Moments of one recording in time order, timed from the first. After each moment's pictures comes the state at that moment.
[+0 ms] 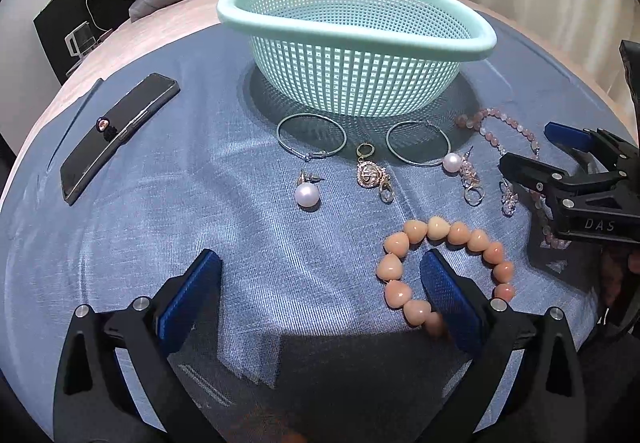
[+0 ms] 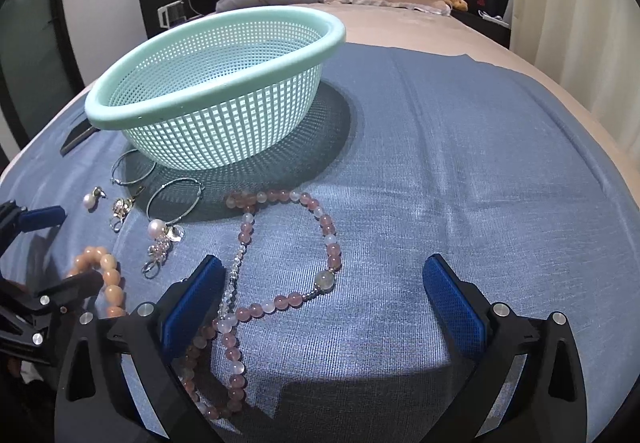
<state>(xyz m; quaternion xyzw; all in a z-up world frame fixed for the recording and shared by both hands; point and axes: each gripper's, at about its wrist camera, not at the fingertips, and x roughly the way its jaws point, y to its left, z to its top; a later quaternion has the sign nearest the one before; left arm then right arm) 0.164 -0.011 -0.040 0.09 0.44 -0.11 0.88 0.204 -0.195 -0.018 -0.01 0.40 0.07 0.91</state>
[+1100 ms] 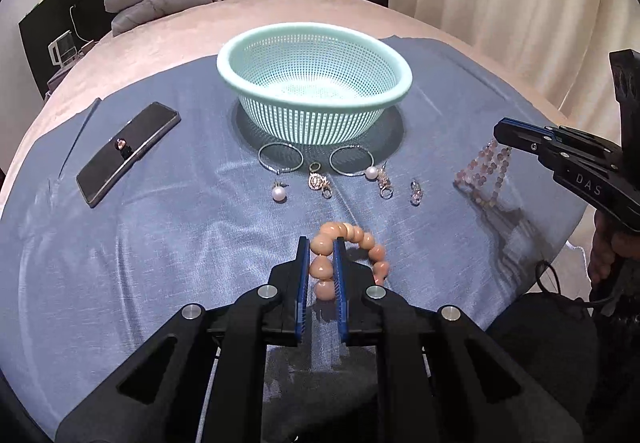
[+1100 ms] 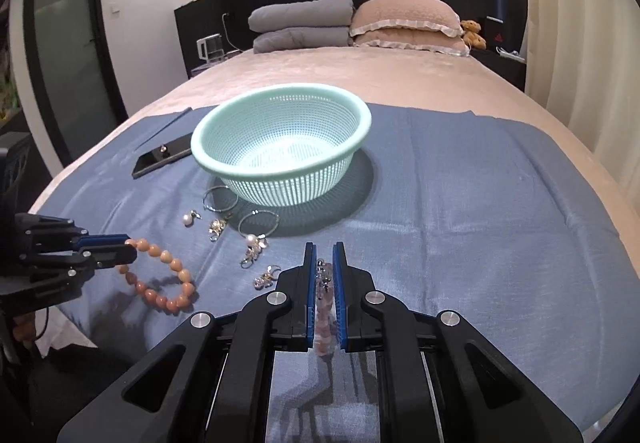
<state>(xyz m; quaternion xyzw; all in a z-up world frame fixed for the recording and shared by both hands) 0.112 0.006 0.034 0.06 0.42 -0.18 0.89 0.133 -0.197 0.069 -0.01 0.34 0.13 0.93</state>
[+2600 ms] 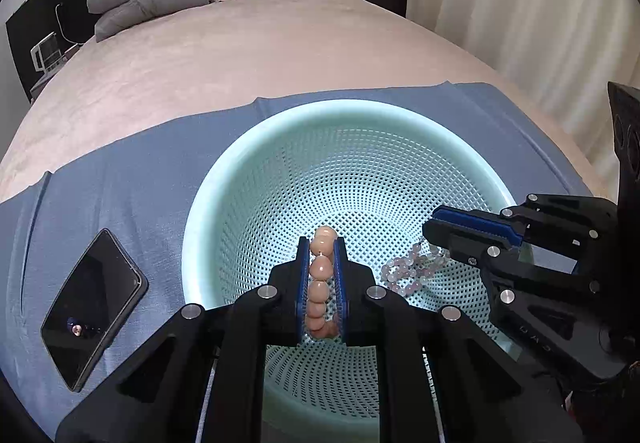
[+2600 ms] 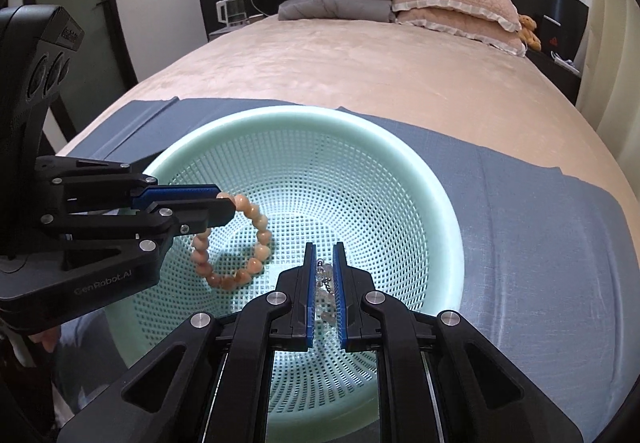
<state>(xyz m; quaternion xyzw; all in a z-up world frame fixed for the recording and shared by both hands) 0.323 -0.019 0.030 0.05 0.43 -0.17 0.88 0.320 -0.139 0.039 -0.06 0.40 0.18 0.90</state>
